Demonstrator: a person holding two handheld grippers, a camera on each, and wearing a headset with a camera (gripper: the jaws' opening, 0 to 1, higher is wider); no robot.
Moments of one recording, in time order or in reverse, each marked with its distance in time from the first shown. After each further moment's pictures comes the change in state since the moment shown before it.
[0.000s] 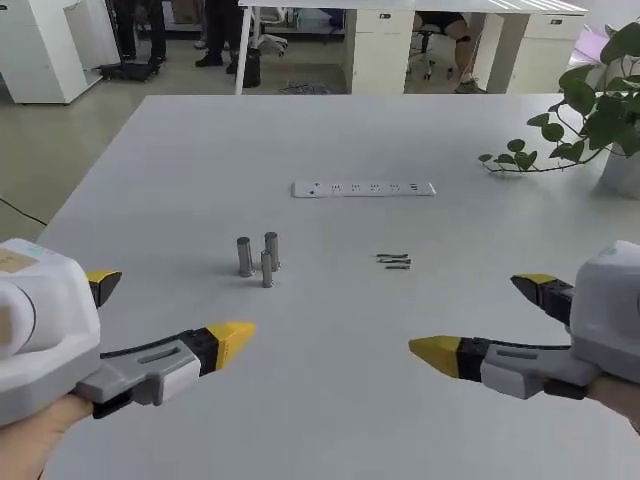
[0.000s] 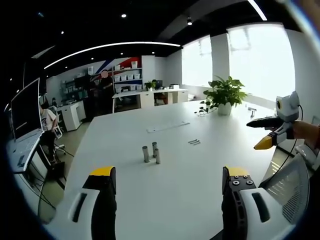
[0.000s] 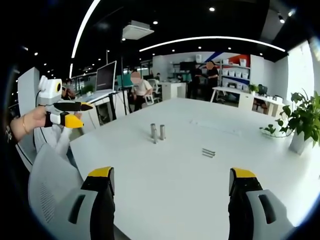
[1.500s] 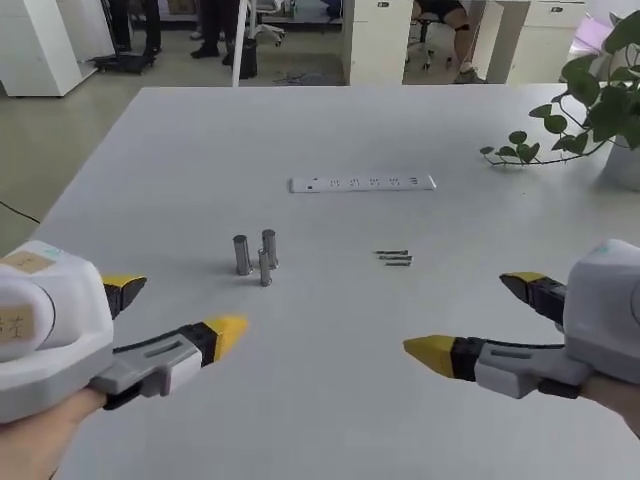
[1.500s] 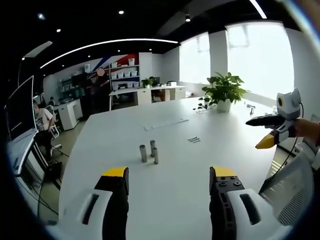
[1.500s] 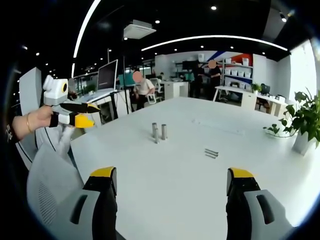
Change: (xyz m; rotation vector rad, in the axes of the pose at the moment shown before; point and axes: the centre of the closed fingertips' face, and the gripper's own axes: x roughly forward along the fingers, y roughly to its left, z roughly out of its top) left arm 0.027 0.004 -0.004 0.008 0.022 -0.030; right arm 0.013 0.002 -0.001 -0.001 0.006 0.025
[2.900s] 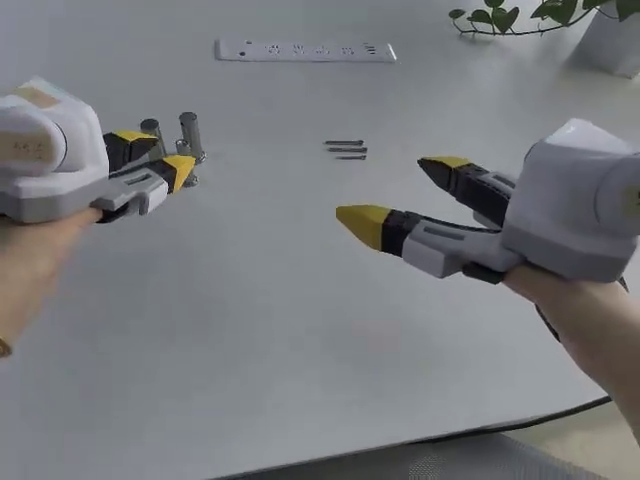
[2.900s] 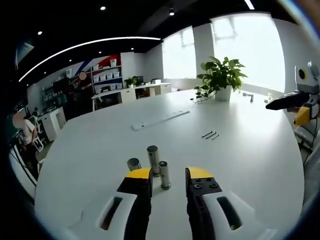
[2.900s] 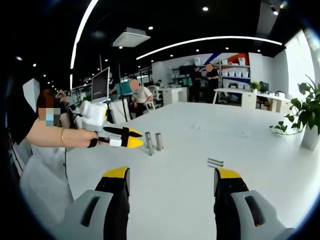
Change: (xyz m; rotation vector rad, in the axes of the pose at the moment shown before) left arm 0.190 0.035 -0.032 0.098 0.013 -0.129; right arm 0.065 -0.020 0.010 0.066 -0.064 0.011
